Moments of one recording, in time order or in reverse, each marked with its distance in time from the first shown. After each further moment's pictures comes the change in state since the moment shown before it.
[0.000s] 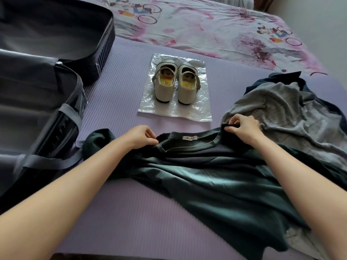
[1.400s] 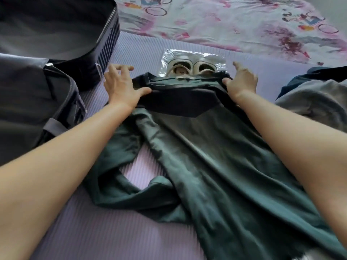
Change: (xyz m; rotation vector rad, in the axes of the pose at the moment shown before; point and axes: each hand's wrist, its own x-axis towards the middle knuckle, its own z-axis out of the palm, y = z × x) left_hand 0.115 -0.008 -0.089 0.163 0.756 0.054; right_hand 0.144 -0.114 0.015 0.085 0.334 -0.010
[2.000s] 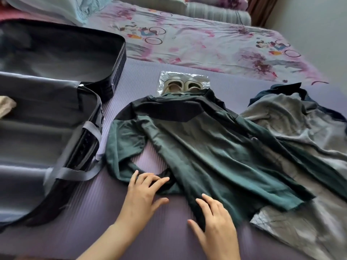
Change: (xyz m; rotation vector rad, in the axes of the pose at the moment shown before) left_hand -0.276 -0.034 -0.031 0.004 -0.281 0.520; right_hand -0.389 0.056 -0.017 -0.048 -0.070 -0.349
